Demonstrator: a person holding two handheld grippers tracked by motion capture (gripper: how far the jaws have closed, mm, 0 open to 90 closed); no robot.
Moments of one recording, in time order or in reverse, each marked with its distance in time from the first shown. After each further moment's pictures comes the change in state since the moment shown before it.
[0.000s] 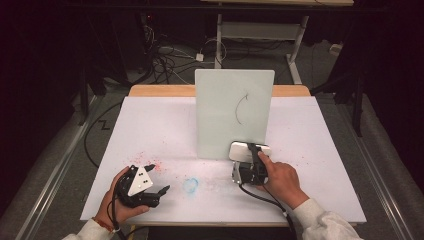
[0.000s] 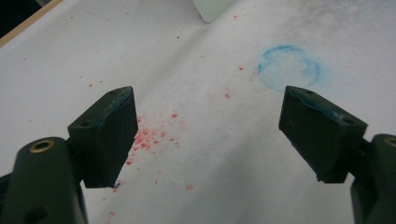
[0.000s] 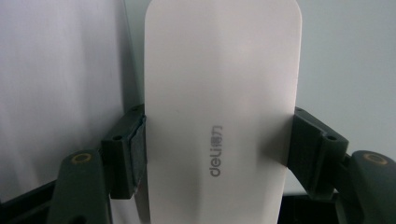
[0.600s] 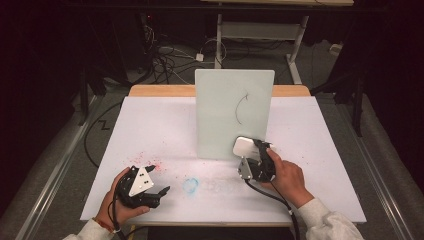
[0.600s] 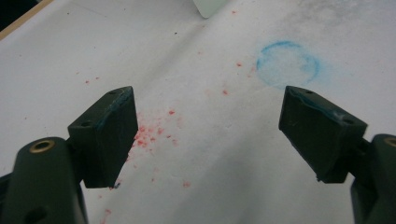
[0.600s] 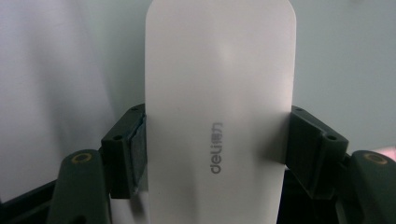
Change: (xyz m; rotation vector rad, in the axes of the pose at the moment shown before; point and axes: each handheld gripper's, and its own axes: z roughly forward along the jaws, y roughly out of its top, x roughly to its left) left arm -0.001 -0.001 0.001 0.007 -0.003 -0.005; right arm -0.015 -0.017 -0.004 -0.034 0.011 0.110
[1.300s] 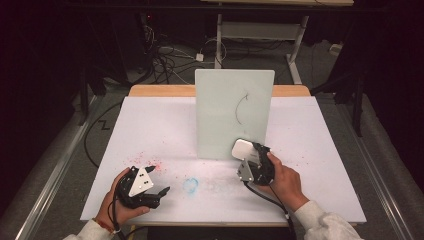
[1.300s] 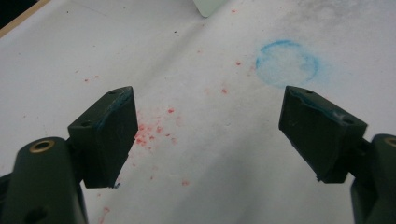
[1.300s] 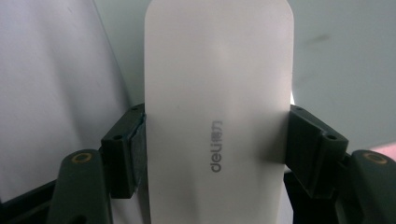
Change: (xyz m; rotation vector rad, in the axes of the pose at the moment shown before) left arm 0.000 -0.001 -0.001 -0.005 0.006 0.000; right arm 0.010 -0.003 0.000 -0.017 0.001 0.100
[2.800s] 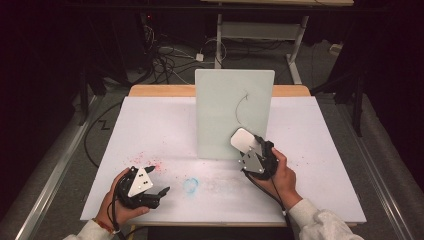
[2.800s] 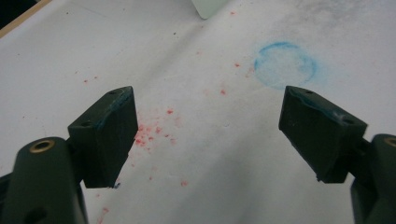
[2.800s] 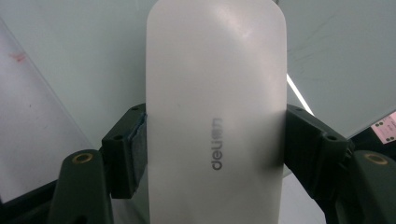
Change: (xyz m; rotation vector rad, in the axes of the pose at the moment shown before) left arm 0.000 0.000 0.000 -0.007 -0.005 -0.001; right arm -0.018 0.006 -0.002 -0.109 -0.032 0.279
